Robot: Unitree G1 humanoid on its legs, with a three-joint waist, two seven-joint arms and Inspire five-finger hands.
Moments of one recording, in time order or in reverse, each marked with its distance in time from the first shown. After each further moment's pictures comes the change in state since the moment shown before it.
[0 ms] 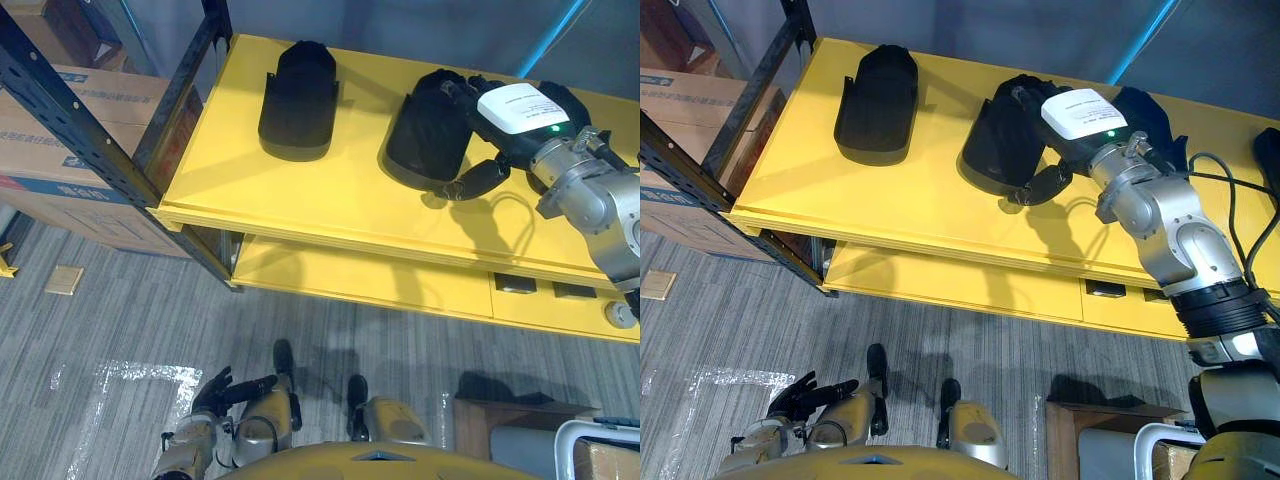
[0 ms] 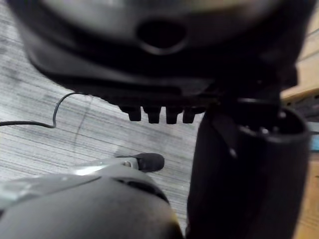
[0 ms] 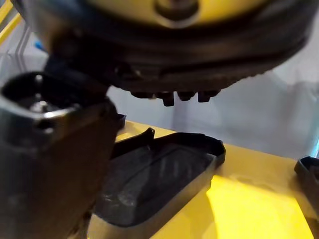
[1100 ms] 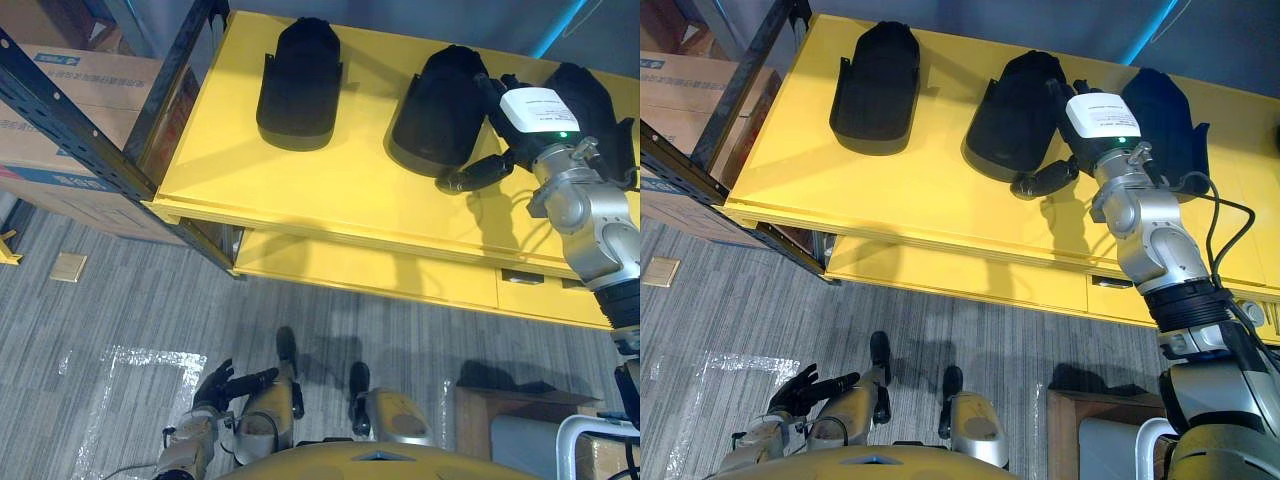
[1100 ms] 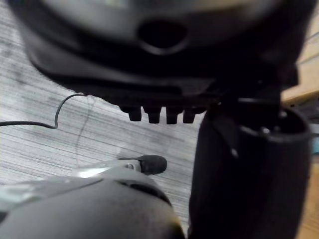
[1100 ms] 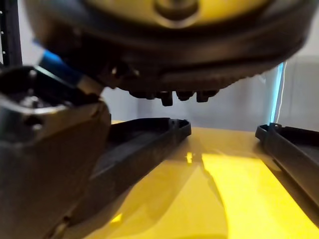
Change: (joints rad) left arm 0.004 -0.006 0.002 -0.046 0.000 0.001 0.004; right arm -0.022 0.108 0.007 0.121 -0.048 0.163 -0.138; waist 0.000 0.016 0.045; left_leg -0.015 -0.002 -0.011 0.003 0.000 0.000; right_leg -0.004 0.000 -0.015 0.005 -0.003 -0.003
